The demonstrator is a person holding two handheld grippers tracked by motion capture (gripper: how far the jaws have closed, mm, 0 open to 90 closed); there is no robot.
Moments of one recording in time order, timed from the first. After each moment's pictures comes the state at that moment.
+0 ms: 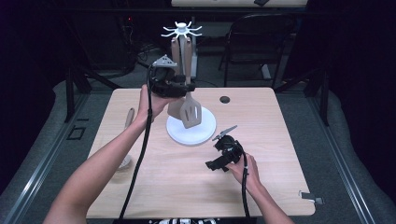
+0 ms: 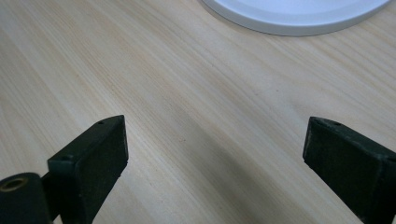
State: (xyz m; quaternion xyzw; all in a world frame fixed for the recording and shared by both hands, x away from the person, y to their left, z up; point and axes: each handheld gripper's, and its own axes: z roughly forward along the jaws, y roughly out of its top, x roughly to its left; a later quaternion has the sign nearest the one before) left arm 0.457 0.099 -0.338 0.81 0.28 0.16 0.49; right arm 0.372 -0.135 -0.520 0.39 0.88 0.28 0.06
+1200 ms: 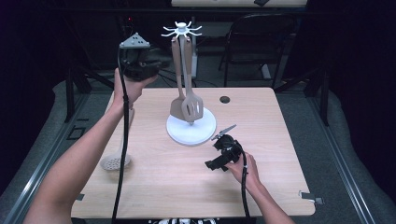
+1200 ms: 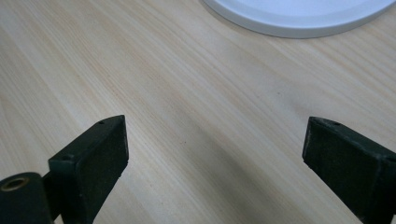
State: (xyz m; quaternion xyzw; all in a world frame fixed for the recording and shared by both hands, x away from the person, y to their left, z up) left arm 0.454 0.151 -0.279 0.77 0.28 0.23 0.52; right arm 0.375 -0.134 -0.518 0.38 0.88 0.27 0.06
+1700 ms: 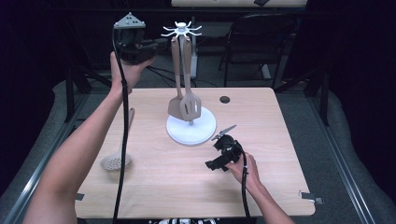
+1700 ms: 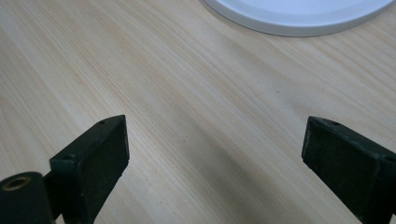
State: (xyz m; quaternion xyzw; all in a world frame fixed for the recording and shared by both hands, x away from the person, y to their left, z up) left arm 0.467 0.151 -0.246 0.75 0.29 0.26 0.53; right arm 0.374 -0.134 -0.519 0.39 0.88 0.27 0.06
